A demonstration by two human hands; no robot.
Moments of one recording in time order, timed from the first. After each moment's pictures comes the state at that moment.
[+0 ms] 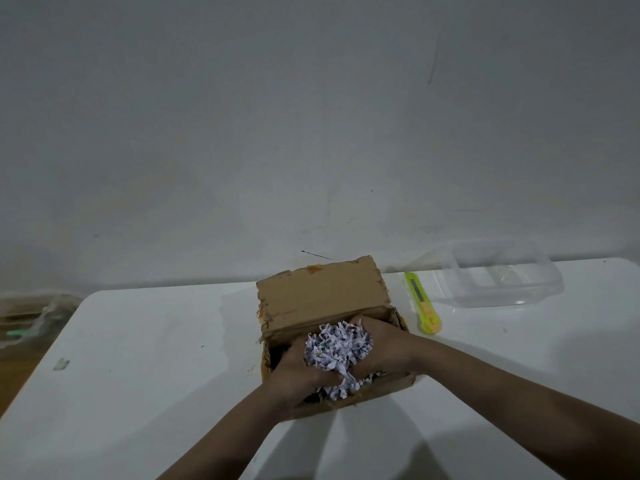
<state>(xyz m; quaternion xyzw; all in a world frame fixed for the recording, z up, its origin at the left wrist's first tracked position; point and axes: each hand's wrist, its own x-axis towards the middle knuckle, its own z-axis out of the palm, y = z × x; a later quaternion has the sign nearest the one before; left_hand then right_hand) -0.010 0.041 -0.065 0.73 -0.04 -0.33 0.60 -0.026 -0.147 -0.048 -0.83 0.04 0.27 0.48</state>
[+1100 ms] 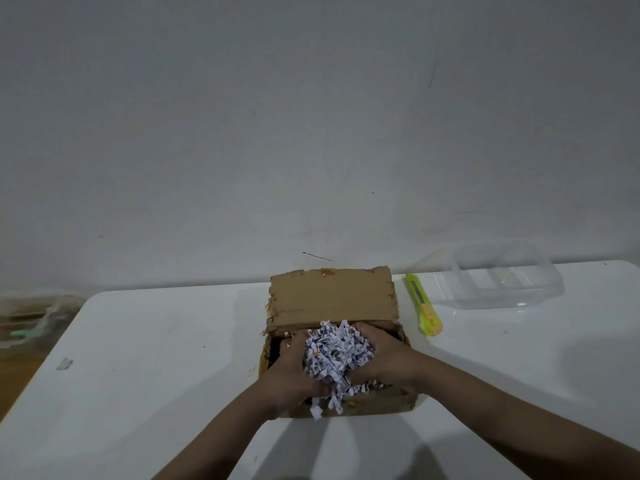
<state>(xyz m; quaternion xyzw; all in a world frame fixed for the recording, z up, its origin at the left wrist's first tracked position) -0.007 0.059 -0.054 0.77 -0.13 -0.35 0.52 -0.045 -0.138 -0.056 -0.75 0.06 0.23 0.62</state>
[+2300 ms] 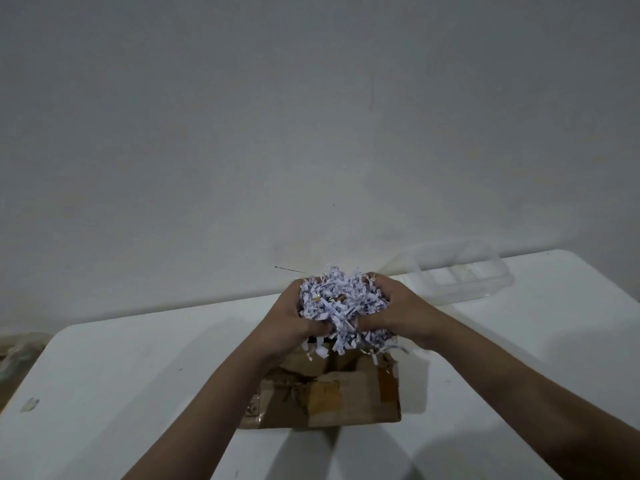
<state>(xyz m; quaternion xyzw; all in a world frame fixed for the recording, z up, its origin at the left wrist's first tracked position) 0.018 0.005 0.009 0.73 -0.20 -0.26 0.60 -0.058 -0.188 0.017 -0.75 0.08 0.05 0.65</state>
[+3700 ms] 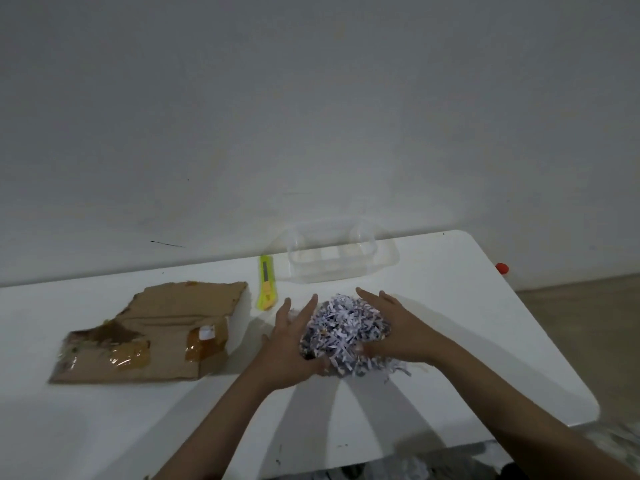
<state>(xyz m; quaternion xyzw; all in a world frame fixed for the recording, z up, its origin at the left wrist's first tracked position) -0.123 -0.205 -0.075 0.89 -0.28 -0.22 0.28 -0.198 -0.425 -0.048 -0.88 0.09 0.13 0.44</state>
